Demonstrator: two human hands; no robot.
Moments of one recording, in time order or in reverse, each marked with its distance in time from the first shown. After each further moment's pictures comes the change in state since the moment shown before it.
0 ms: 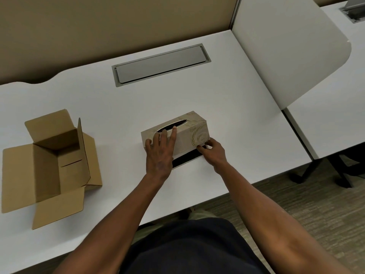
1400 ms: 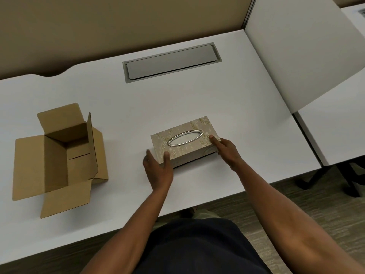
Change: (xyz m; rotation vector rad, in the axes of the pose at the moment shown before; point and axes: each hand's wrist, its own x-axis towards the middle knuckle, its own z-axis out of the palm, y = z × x) left_hand -0.039 0.007 0.038 -1.165 0.101 -0.809; right_hand 0.017 0.001 -0.029 -0.084 -0.120 -0.072
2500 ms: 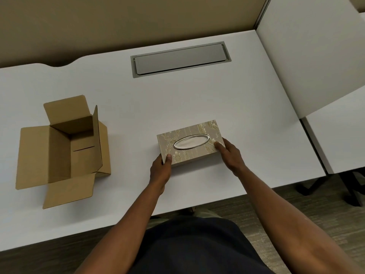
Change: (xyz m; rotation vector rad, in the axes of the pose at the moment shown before) left_hand 0.023 -0.020 -0.007 -0.181 -0.293 -0.113; right_hand -0.006 0.007 0.008 -0.048 -0.004 -0.052
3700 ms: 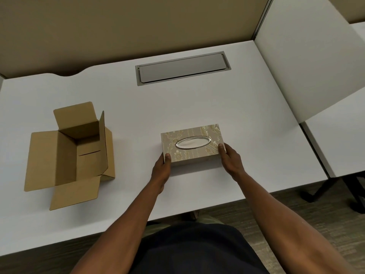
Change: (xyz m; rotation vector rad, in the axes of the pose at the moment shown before) left_hand 0.013 0.004 -0.010 -0.016 -0.089 0.015; right_hand -0.007 0.001 0.009 -0.079 0.084 -0.054
